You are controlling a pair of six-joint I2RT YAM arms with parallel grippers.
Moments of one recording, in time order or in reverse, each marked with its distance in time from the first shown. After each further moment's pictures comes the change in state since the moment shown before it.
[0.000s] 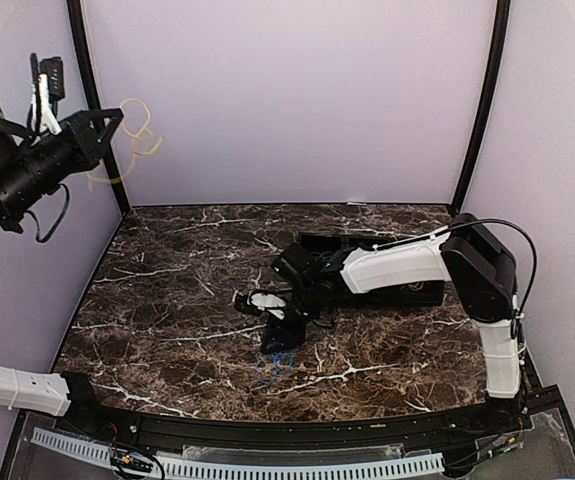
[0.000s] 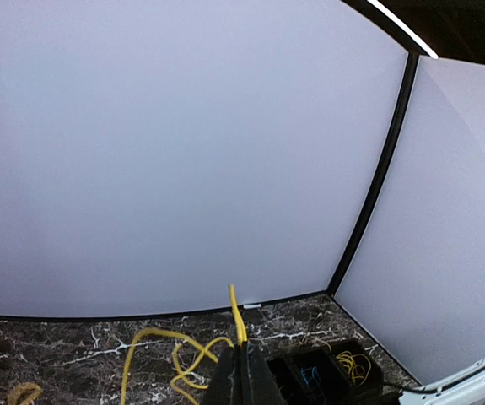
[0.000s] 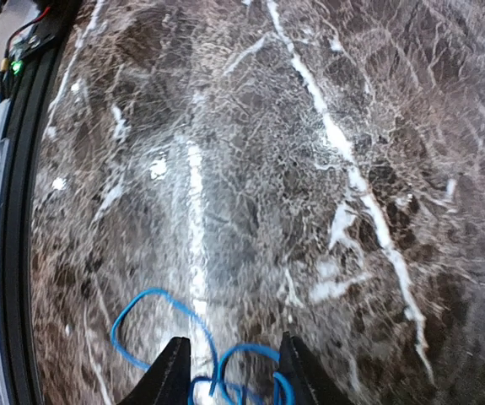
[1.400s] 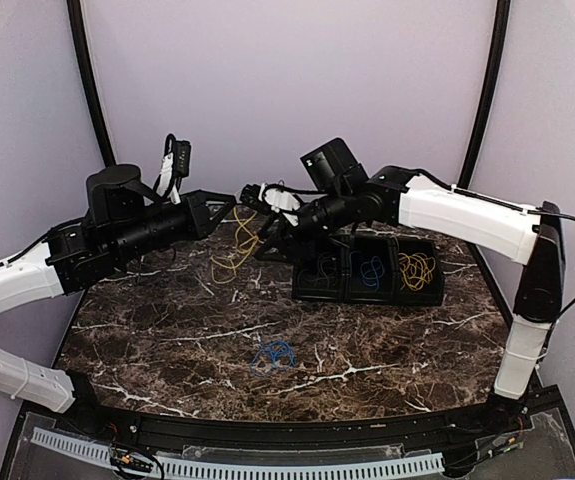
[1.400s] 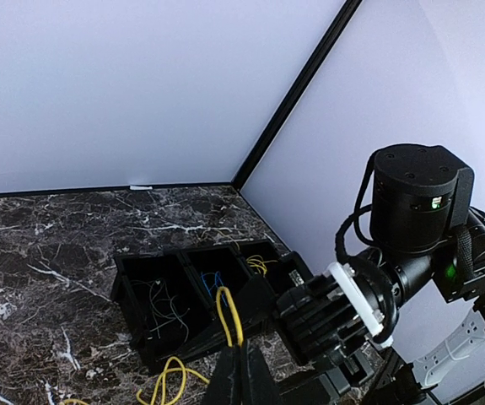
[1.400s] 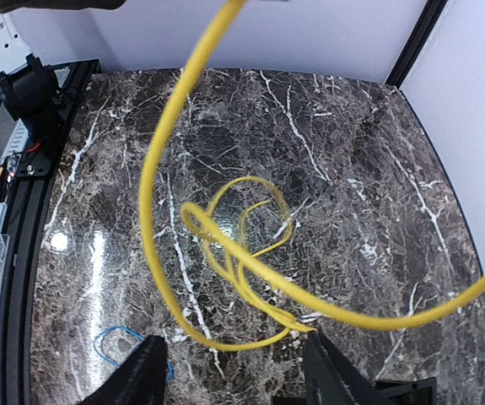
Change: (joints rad) left arm 0.000 0.206 -0.441 0.410 0.351 -0.300; right arm -0.080 -0.283 0.275 -0.162 0.107 -0.142
